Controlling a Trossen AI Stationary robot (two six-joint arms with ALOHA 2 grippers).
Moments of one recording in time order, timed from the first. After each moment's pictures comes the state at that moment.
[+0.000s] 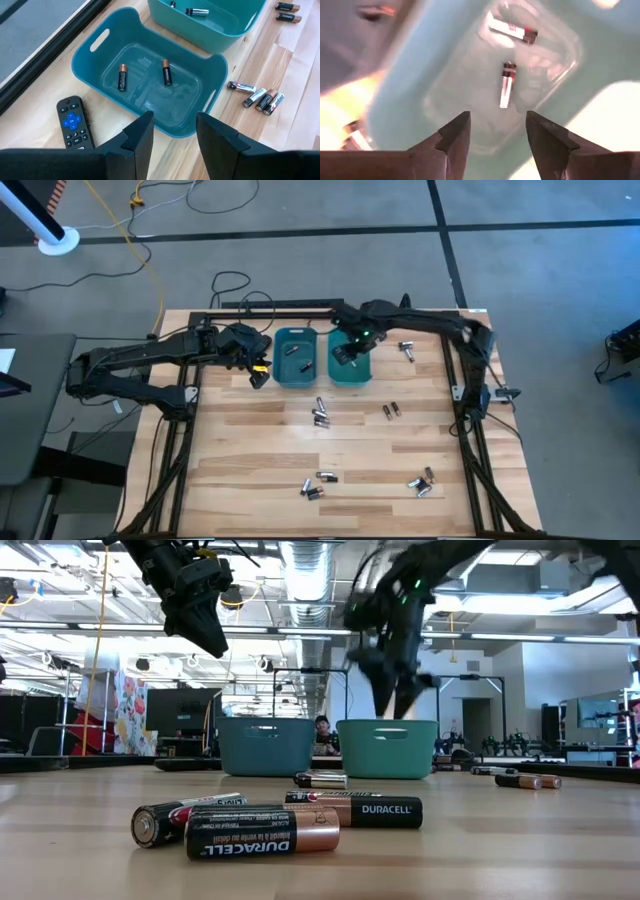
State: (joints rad) left arm 0.28 1.11 0.98 -0.68 -0.17 -0.21; right arm -0.45 1.88 1.55 -1.00 -0.05 0.49
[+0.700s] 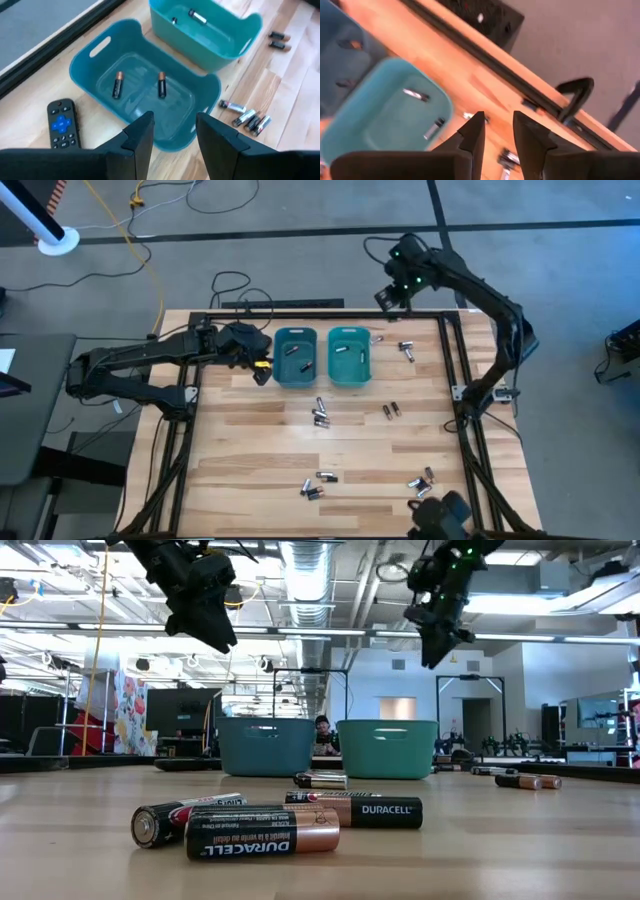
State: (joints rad) left arm 0.28 1.11 0.98 -0.62 -0.17 -0.32; right arm -0.85 1.66 1.70 -1.13 0.00 0.07
